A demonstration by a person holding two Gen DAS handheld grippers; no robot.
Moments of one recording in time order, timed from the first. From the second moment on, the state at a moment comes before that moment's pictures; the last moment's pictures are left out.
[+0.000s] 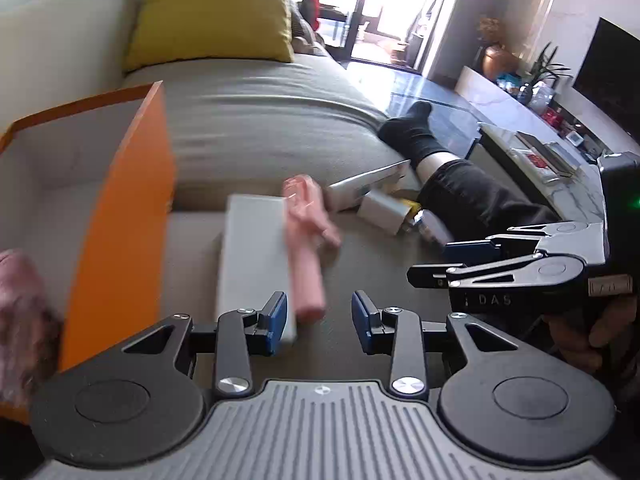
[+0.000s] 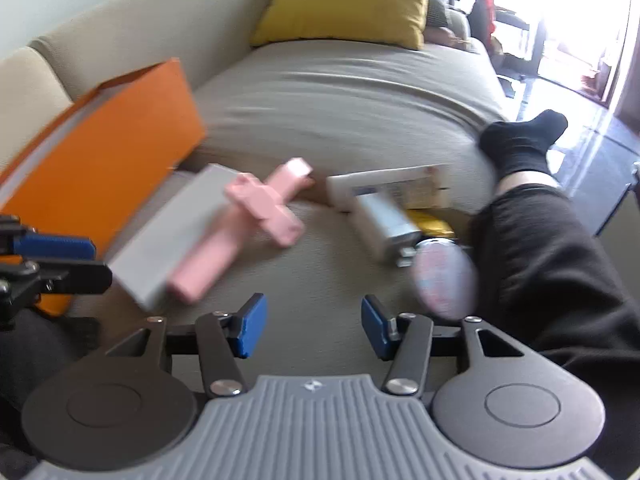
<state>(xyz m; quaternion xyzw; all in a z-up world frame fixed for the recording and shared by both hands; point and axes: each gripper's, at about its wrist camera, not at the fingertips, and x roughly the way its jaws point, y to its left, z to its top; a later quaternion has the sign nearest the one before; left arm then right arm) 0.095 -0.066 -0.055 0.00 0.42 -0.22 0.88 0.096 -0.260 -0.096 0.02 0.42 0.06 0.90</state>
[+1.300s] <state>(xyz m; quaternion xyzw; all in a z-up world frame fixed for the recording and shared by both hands) 0.197 -0.165 -0.084 0.05 0.45 -0.27 0.85 0.164 -0.334 -0.102 -0.04 0.46 -0.01 0.89</state>
